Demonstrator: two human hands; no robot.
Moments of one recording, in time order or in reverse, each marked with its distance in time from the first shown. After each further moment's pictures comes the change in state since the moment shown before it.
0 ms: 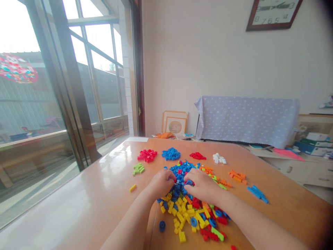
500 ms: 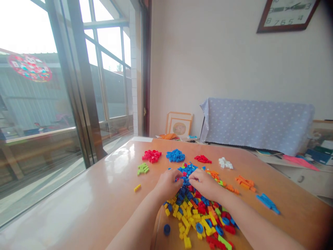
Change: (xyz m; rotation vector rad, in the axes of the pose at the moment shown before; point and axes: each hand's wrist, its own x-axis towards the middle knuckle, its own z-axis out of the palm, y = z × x) left_hand 0.001 0.004 0.007 -0.066 0.101 0.048; right_hand 0.025 0.012 0.014 0.173 -0.002 0.065
